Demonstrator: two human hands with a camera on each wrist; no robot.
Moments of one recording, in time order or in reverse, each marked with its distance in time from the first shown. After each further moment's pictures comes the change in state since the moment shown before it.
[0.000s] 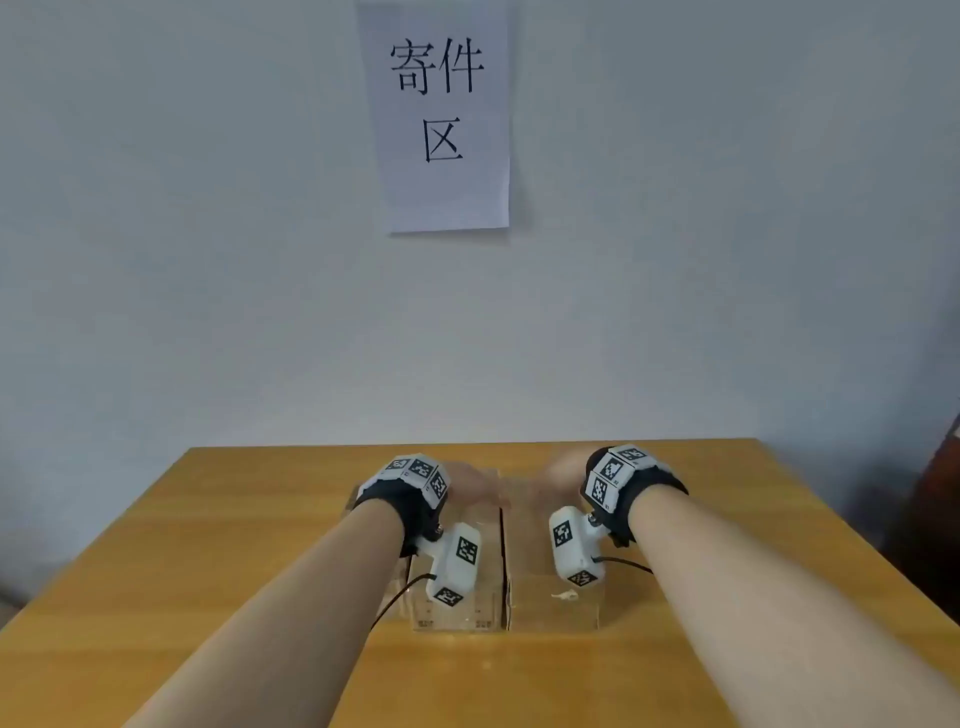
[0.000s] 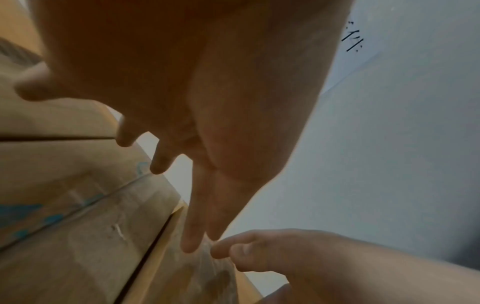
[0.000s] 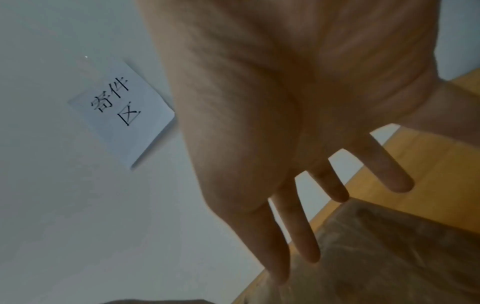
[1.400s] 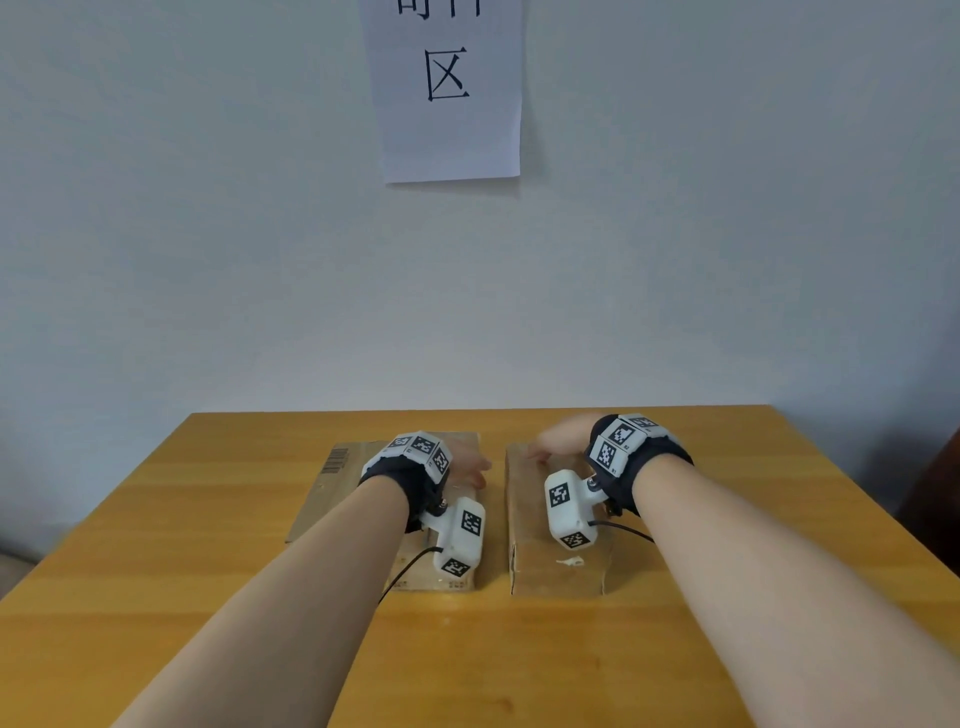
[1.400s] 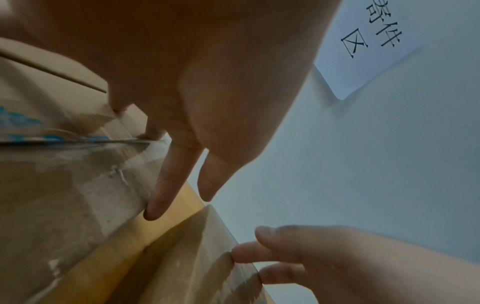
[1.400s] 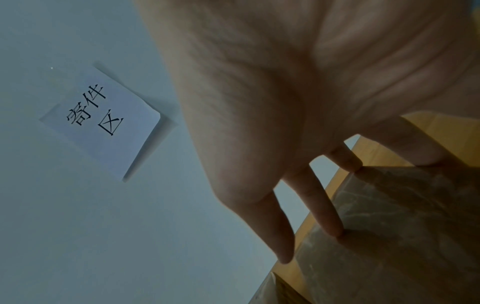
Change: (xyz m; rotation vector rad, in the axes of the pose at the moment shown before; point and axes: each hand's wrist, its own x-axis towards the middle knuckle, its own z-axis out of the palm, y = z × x) left_hand -0.029 0.008 -0.002 0.267 0.021 -0.044; right_hand -0.044 -0.027 -0.010 0.138 -0.104 -0.025
